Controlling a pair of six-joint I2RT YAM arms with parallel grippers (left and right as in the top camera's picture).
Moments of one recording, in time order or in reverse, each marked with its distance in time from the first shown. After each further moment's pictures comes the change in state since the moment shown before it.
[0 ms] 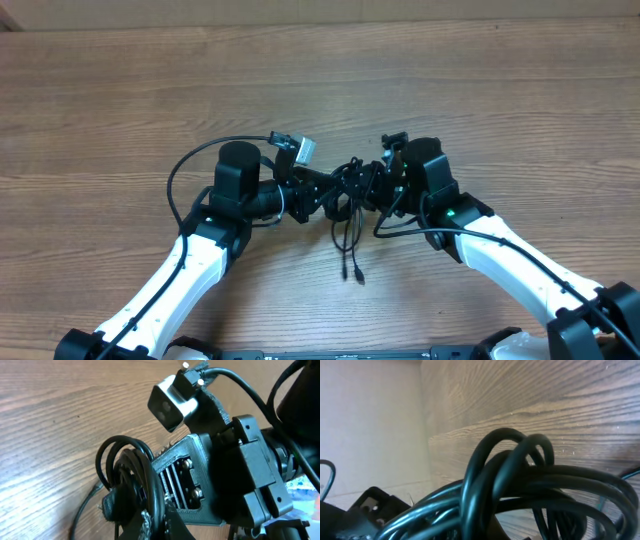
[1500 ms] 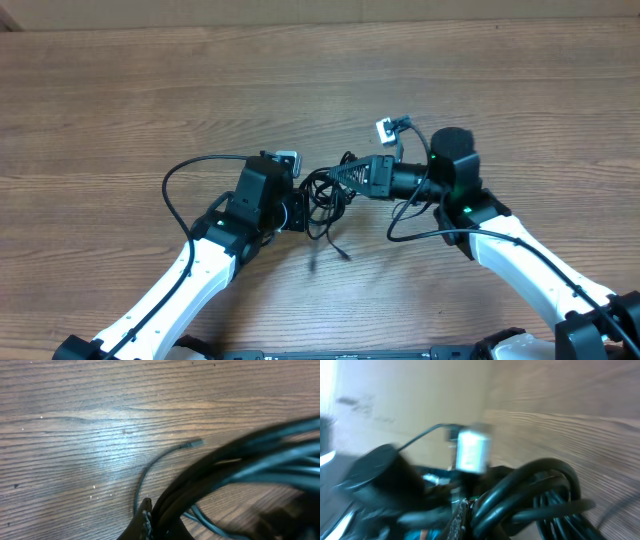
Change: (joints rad) left arm -0.095 -0.023 0.030 -0.401 -0.599 -0.041; right arm -0.102 -0.032 -0.015 0.300 -0.397 -0.087
